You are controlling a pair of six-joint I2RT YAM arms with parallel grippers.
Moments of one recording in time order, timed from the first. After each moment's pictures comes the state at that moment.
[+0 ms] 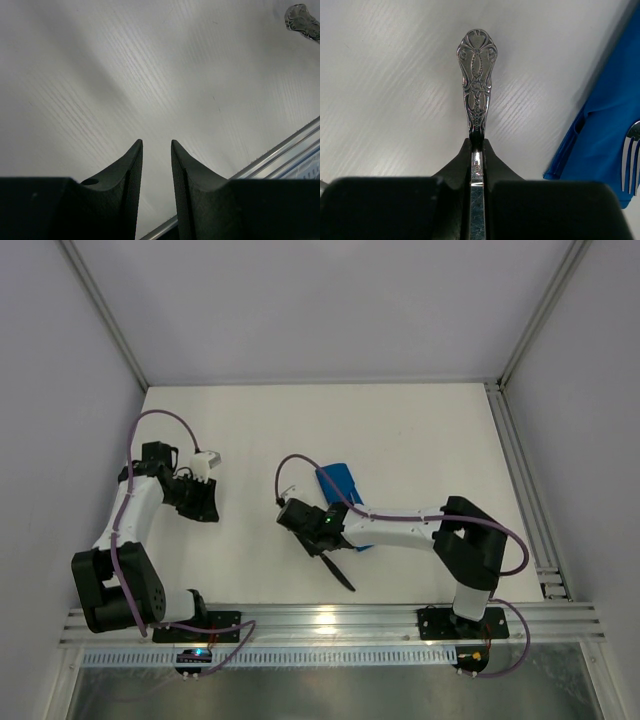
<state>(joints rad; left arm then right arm) 0.18 1.35 0.95 -0.92 0.52 0.53 1.15 1.81 1.21 -0.52 0.28 0.40</state>
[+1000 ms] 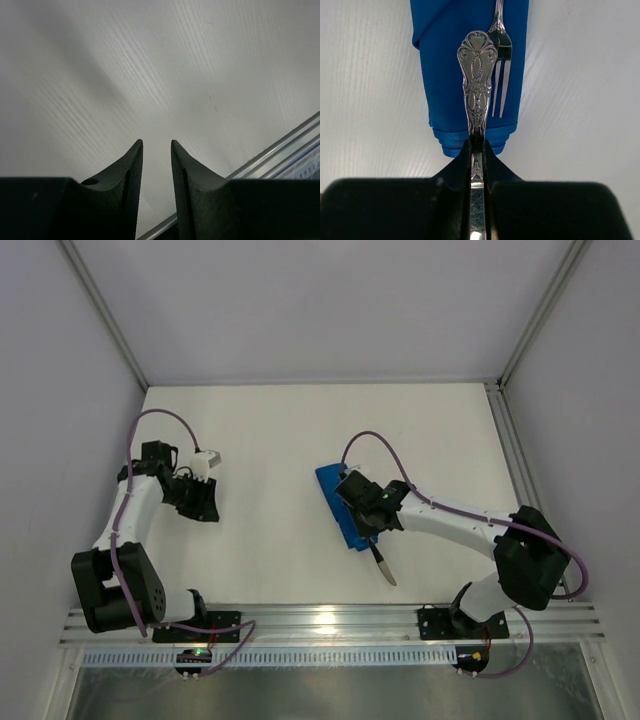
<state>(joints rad) 0.18 1.35 0.95 -0.94 0.53 0.53 0.87 1.50 1.00 -0.68 0.26 0.43</state>
